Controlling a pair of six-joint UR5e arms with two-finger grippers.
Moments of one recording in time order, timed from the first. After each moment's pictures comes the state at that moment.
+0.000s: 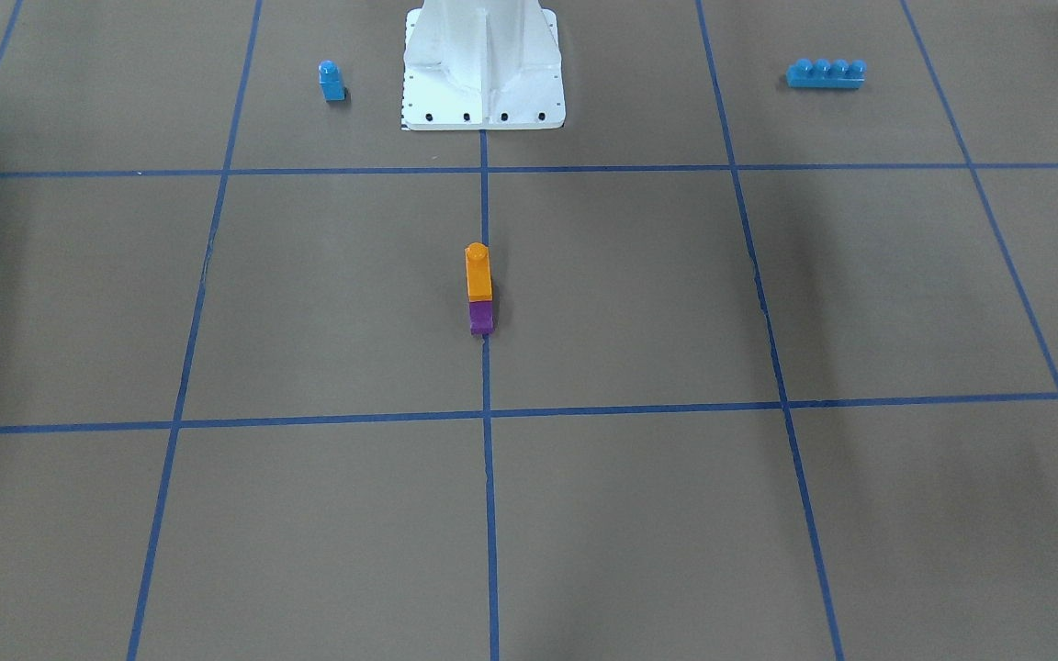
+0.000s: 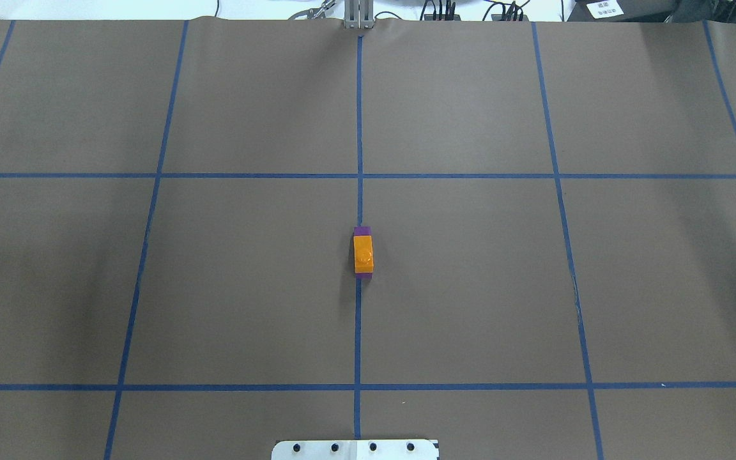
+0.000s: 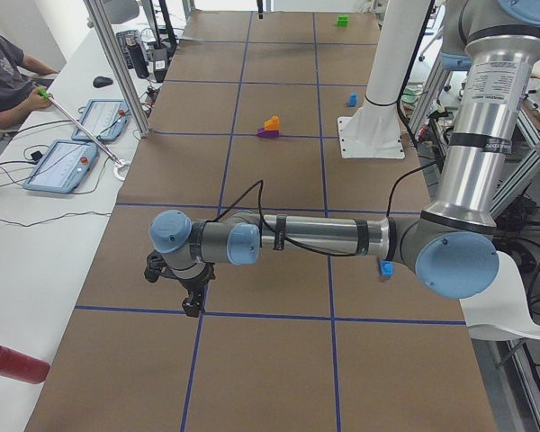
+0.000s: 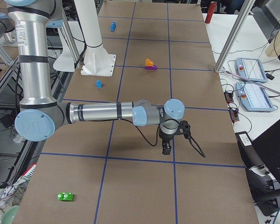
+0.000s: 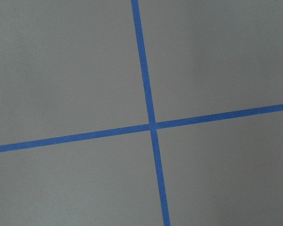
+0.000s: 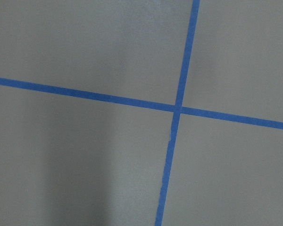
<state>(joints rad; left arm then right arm) -1.52 -1.74 -1.42 -1.55 -2.37 0.12 1.44 -1.53 1.61 -1.57 2.29 0.01</state>
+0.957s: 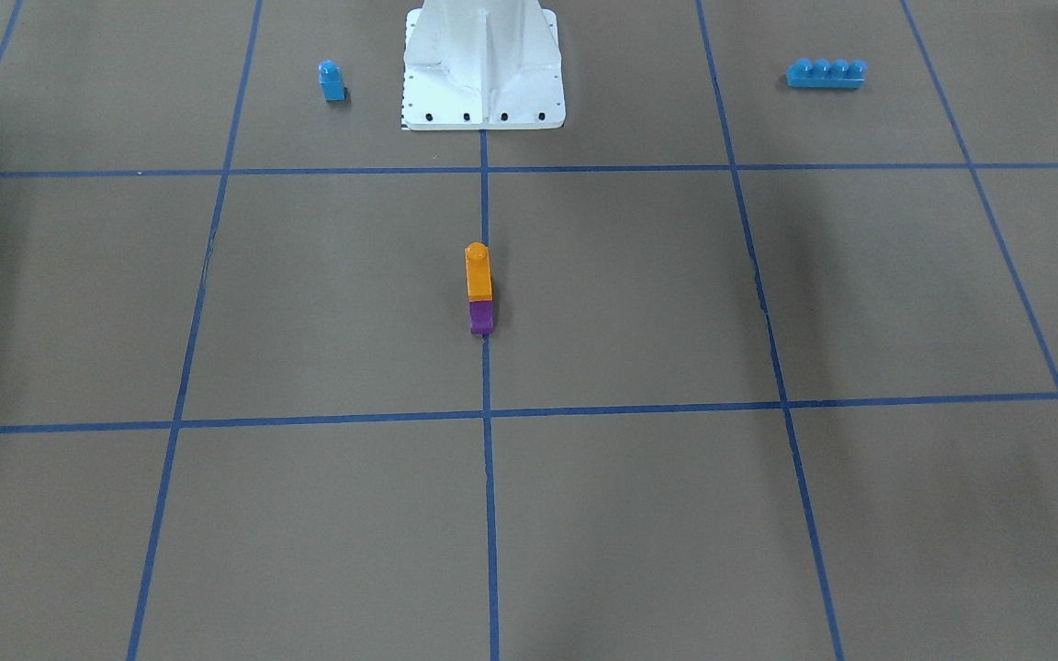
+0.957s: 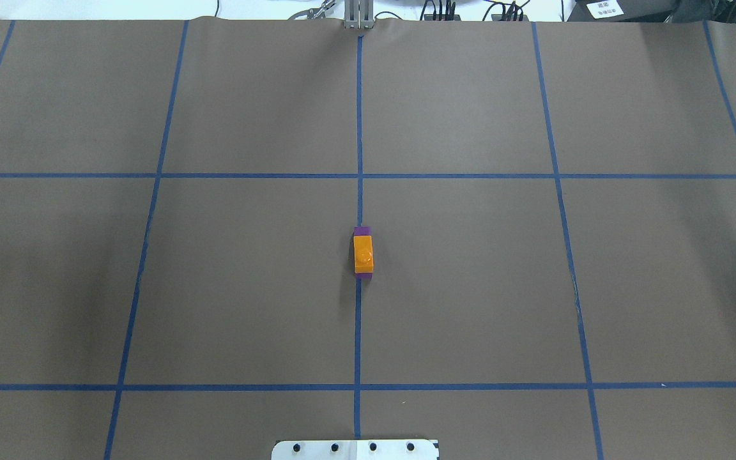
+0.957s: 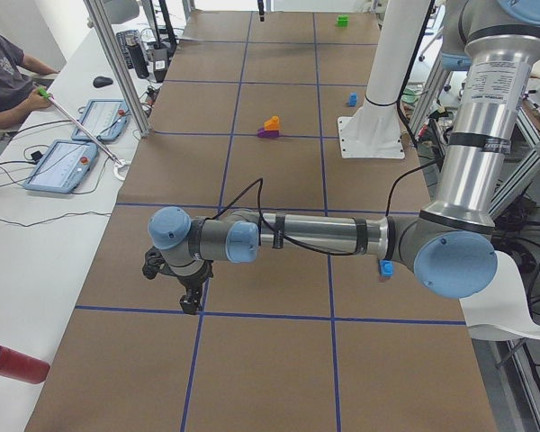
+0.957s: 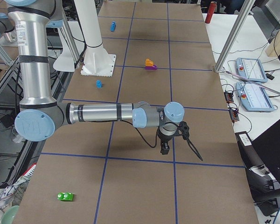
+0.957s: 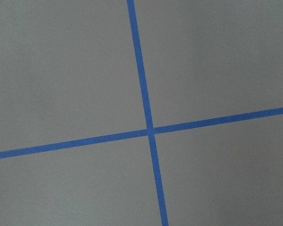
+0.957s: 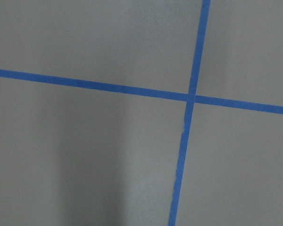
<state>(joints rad) -1.52 -1.75 -1.43 -1.56 -2.36 0.12 1.44 -1.54 1.58 -1.57 2.34 0.01</state>
